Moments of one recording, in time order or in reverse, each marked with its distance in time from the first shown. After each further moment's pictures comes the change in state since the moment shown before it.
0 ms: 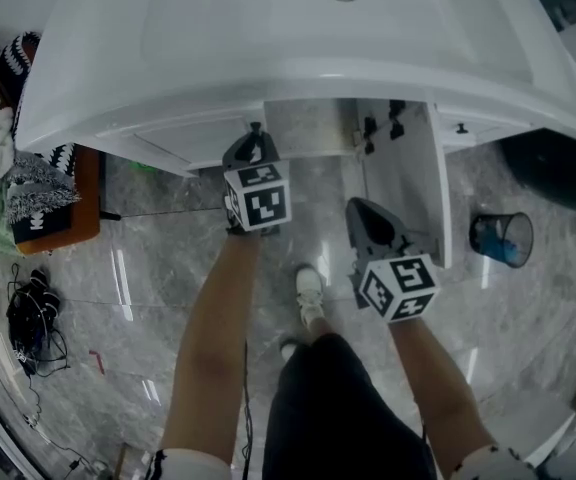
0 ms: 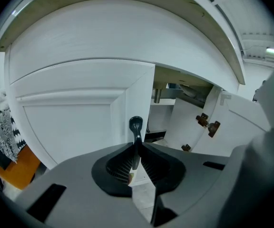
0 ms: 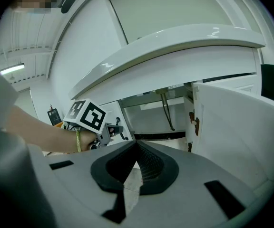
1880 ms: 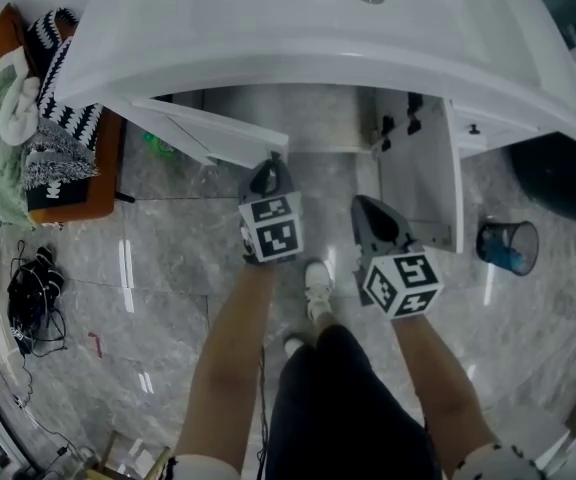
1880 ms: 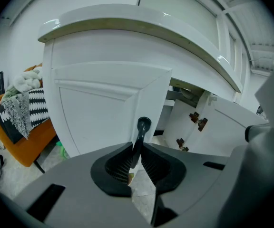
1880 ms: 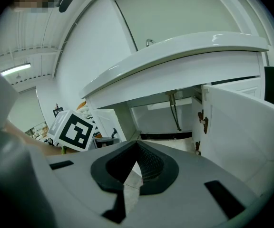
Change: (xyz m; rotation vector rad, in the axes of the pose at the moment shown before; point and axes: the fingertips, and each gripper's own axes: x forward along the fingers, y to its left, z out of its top) left arm -0.074 0.007 -0.059 -0.130 -0.008 0.021; right arm -0.016 0.040 -0.007 -0.033 -0.008 0.052
